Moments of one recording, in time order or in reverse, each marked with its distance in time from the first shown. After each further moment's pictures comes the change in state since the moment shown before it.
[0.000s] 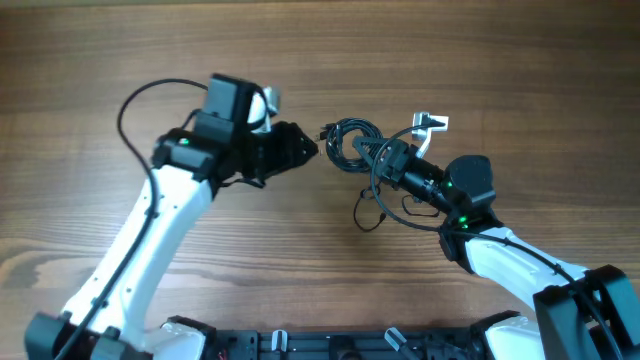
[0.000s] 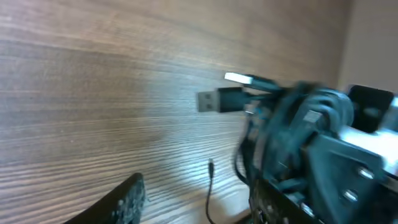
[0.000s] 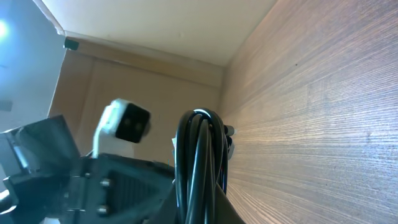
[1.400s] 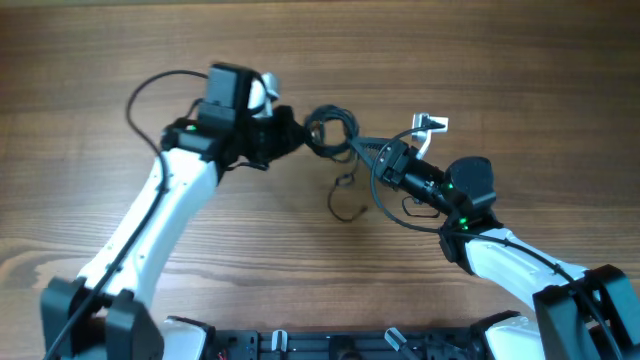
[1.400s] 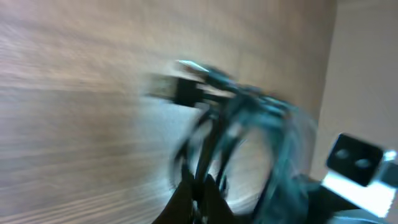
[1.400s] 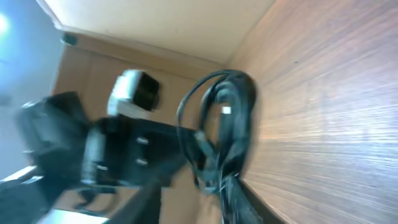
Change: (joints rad) left arm 0.037 0.096 -0.001 0.166 0.024 -0.051; right arm 0.000 0.001 -0.008 -0.003 -0.012 -0.025
